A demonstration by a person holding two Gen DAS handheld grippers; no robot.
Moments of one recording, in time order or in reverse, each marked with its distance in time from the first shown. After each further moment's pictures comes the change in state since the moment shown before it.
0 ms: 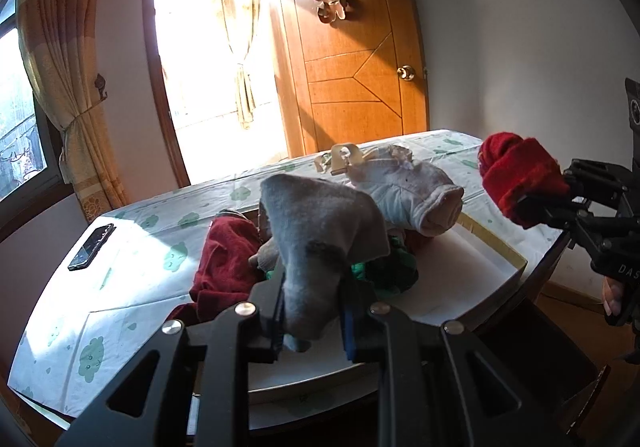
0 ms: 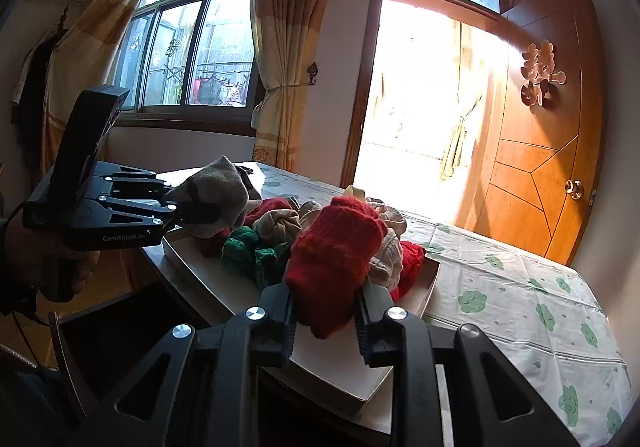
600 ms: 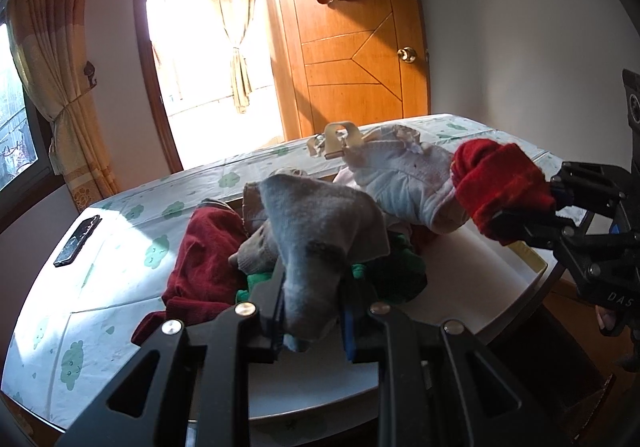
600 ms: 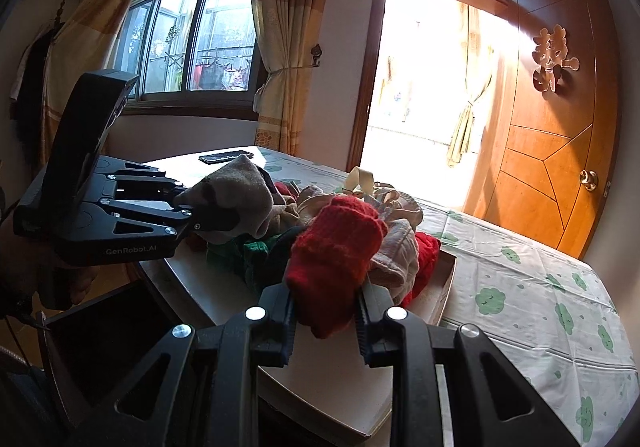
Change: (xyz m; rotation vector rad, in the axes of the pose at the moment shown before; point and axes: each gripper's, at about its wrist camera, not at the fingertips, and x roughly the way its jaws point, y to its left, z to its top) left arm 0.036 -0.007 0.003 -0.001 0.063 -0.005; right arm 0.035 -0.004 -0.002 0.001 0.061 0.029
